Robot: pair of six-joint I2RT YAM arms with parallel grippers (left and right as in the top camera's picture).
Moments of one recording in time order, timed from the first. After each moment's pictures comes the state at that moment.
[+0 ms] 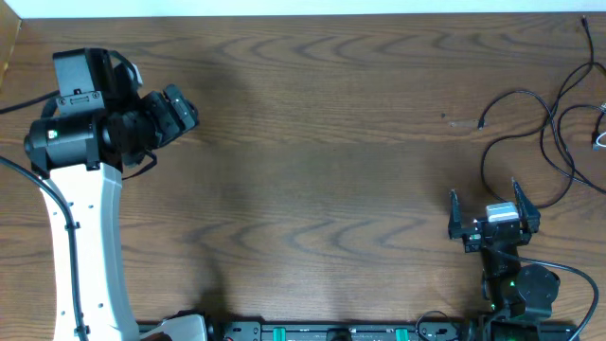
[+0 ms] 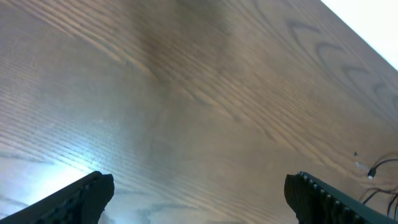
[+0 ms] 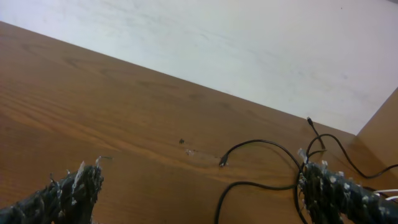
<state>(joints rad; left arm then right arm) 0.17 1.41 1.55 -1.18 0.24 -0.38 -0.11 0.02 0.01 -0.06 -0.19 -0.28</state>
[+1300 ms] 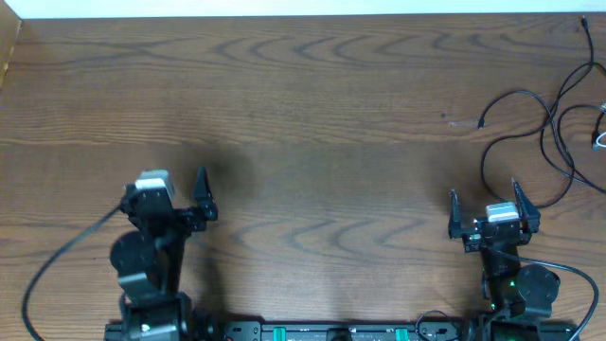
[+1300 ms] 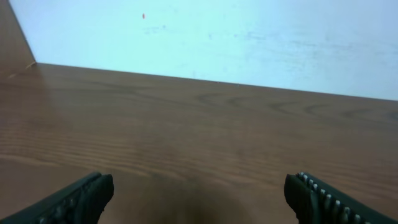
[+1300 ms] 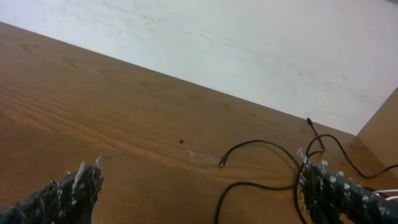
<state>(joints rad) 0.17 0.40 0.32 -0.11 0.16 -0.07 -0.11 0.01 0.01 -0.06 -0.19 -0.28</state>
